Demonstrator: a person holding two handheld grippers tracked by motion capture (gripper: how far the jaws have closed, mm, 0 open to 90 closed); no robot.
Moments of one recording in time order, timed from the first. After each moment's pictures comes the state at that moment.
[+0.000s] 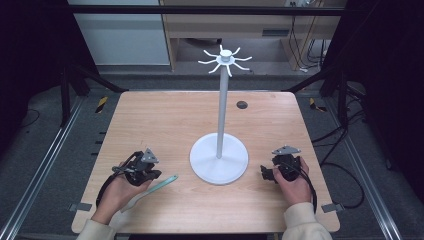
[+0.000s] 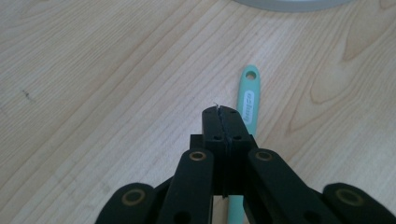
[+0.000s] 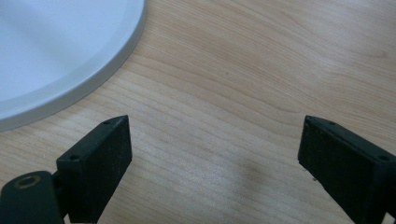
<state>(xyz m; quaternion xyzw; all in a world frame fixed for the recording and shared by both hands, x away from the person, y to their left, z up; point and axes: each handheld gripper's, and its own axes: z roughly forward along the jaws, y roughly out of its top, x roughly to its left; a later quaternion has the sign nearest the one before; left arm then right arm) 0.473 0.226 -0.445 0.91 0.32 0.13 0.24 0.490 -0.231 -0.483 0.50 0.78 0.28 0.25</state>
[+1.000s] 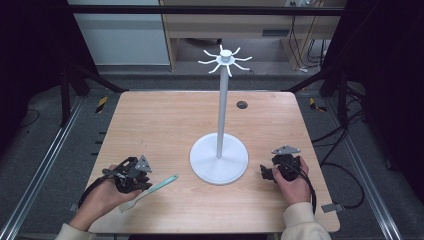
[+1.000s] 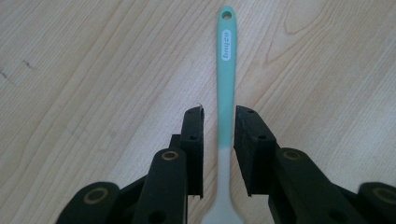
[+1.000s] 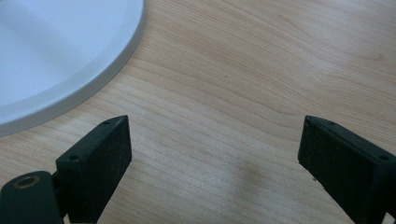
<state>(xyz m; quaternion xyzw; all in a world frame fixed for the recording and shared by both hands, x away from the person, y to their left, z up) 0.454 0.238 -0.428 0.94 0.27 0.11 0.17 0.490 -0.230 -0.483 0.50 0.78 0.28 0.26</state>
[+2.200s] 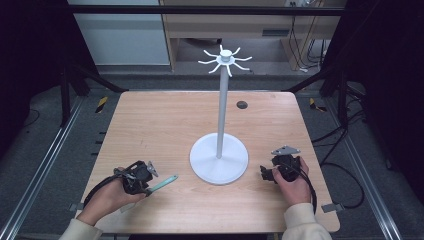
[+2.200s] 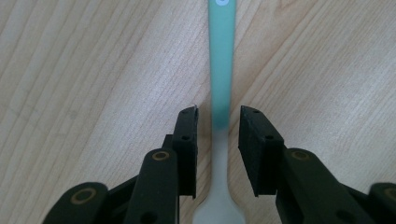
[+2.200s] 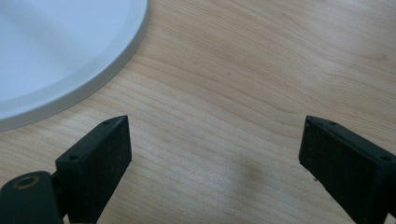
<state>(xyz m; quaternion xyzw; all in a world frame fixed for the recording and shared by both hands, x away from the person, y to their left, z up) 0.465 0.227 -0.457 0.96 0.26 0.05 0.08 0.489 -0.229 -0.482 0.50 0.78 0.27 0.25</state>
